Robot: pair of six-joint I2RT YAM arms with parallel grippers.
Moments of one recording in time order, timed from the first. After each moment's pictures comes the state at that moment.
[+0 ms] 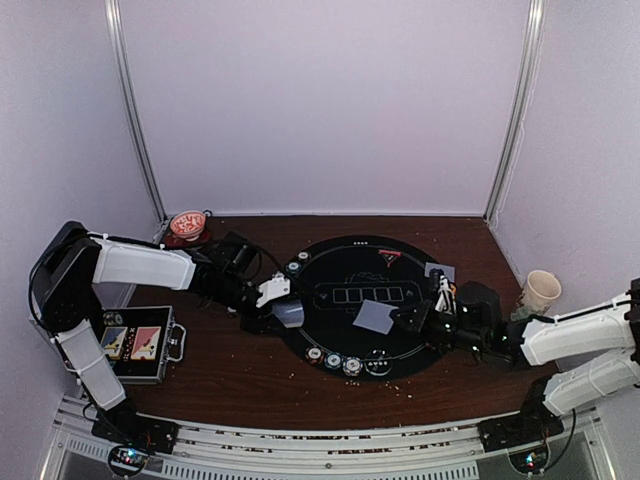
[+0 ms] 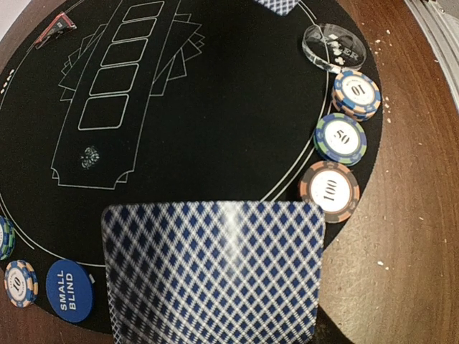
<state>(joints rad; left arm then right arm) -0.66 1.74 1.01 -0.29 0.51 0.72 0.82 1.26 0.38 0.51 -0.04 1.03</state>
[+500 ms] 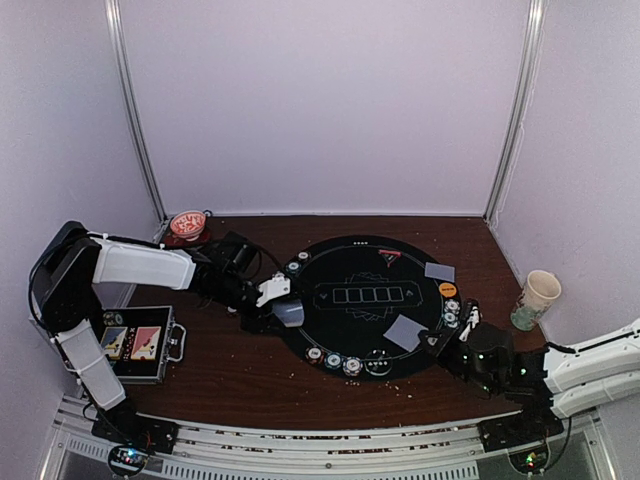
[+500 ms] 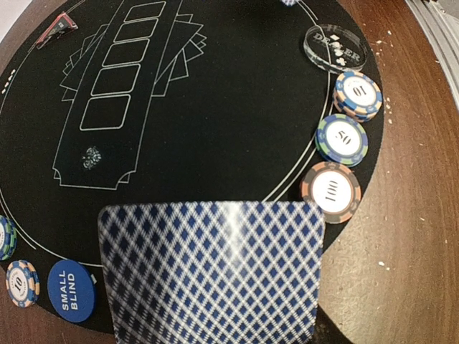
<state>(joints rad) -0.66 1.74 1.01 -0.29 0.50 0.72 1.04 0.97 0.12 0.44 0.46 1.24</state>
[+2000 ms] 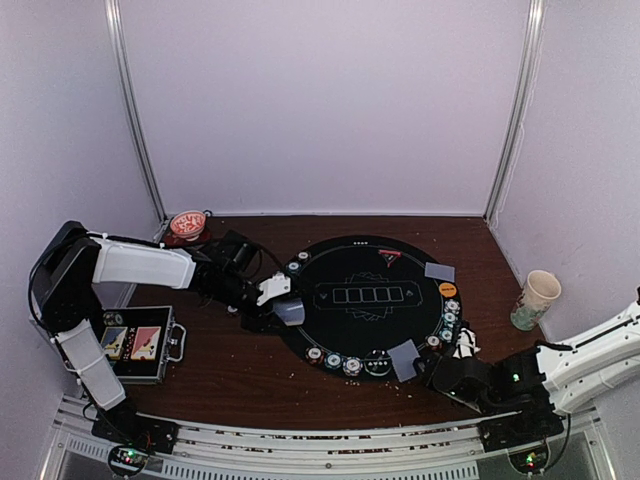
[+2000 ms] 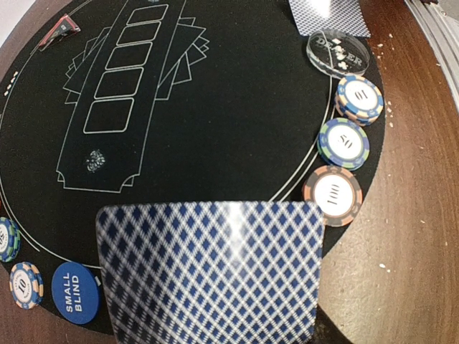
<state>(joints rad) -0.66 1.74 1.02 -0.29 0.51 0.72 1.35 1.07 0.29 -0.11 0.68 1.49</state>
